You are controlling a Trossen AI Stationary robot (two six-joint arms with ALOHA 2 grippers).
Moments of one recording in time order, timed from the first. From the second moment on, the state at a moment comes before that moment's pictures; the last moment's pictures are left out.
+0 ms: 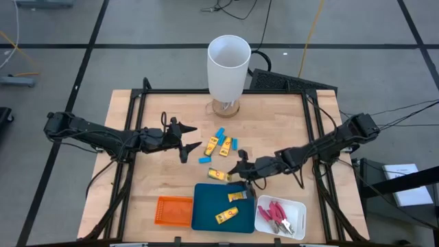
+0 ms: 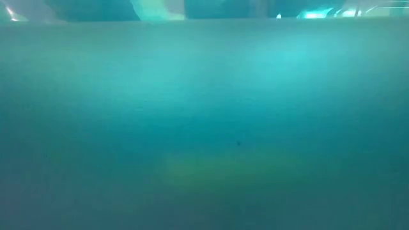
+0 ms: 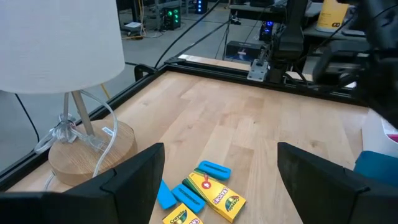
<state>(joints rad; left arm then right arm) -0.10 1.06 0.50 0.33 -0.39 -0.14 0.34 1.53 0.90 0.23 0.13 0.11</state>
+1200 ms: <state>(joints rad) -0.10 1.06 0.50 0.33 -0.39 -0.14 0.52 1.66 0.95 0.09 -0.03 0.23</state>
